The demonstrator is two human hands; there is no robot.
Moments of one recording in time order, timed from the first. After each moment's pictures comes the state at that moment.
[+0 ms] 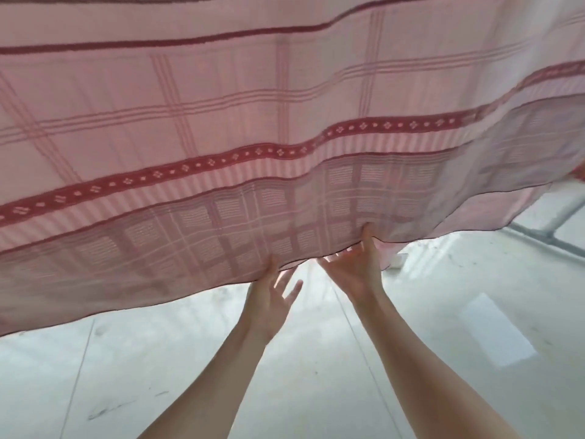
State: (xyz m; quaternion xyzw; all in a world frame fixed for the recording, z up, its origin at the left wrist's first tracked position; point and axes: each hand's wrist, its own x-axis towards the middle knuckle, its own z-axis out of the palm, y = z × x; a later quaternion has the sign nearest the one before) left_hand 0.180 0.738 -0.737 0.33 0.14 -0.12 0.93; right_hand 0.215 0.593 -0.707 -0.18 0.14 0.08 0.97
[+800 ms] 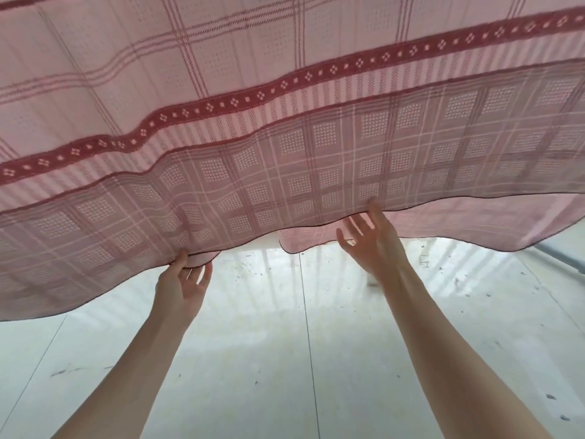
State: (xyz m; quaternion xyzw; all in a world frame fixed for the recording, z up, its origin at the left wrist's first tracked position) left_hand 0.205 0.710 -0.735 0.34 0.29 0.17 0.88; right_hand 0.300 0.433 -0.712 -0.33 0.11 0.15 0.93
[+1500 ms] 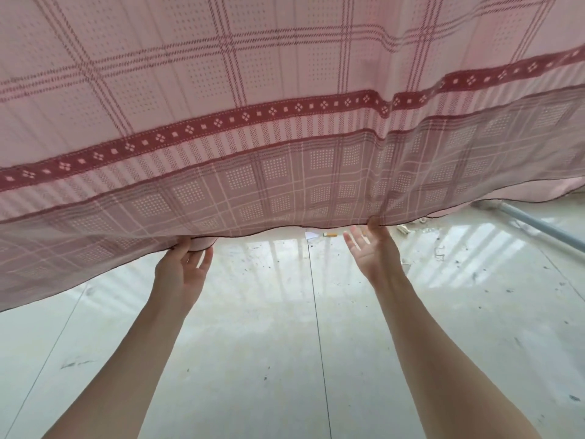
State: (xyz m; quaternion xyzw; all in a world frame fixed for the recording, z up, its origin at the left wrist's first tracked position) left_hand 0.222 0.722 -0.732 0.37 0.28 0.18 0.87; right_hand 0.315 0.449 -0.770 -0.31 0.19 0.09 0.93
